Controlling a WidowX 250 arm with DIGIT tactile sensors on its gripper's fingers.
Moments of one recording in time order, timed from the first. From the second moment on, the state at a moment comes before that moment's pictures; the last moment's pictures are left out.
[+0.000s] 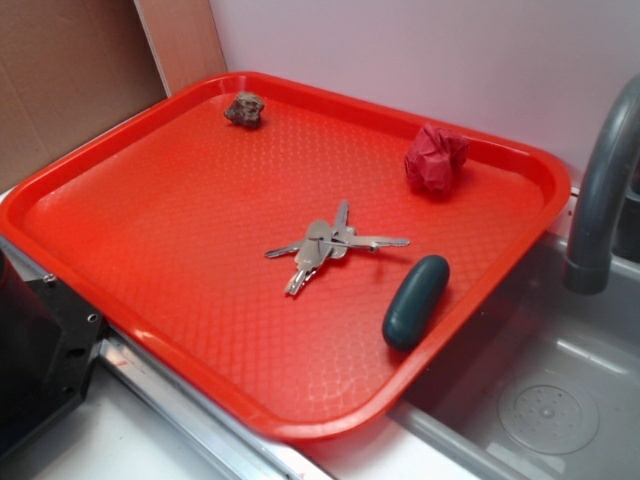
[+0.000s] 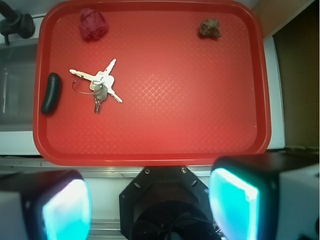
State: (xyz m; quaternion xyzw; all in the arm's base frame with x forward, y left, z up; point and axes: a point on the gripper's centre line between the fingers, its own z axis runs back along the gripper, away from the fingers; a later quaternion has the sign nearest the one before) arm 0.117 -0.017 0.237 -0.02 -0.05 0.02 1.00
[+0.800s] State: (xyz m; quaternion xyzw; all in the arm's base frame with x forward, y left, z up) arm 0.201 -0.037 0.149 0.05 -0.06 -0.01 1.00
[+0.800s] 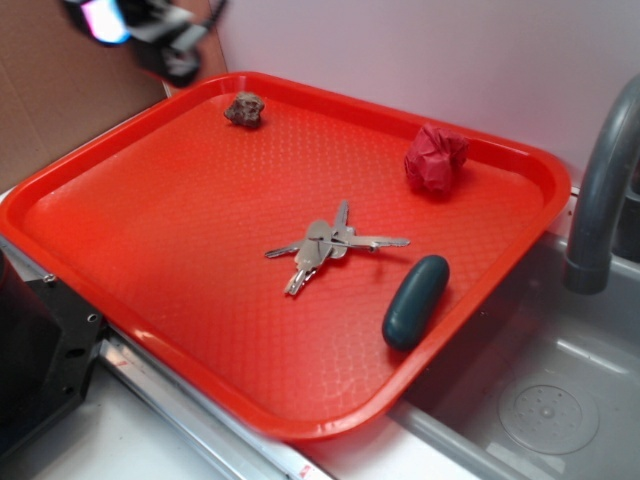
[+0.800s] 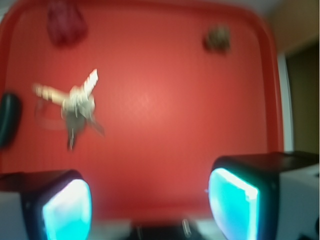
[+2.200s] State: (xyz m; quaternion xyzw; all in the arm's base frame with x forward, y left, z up) arm 0.341 -0.107 0.021 -0.02 -0.12 -0.13 0.98
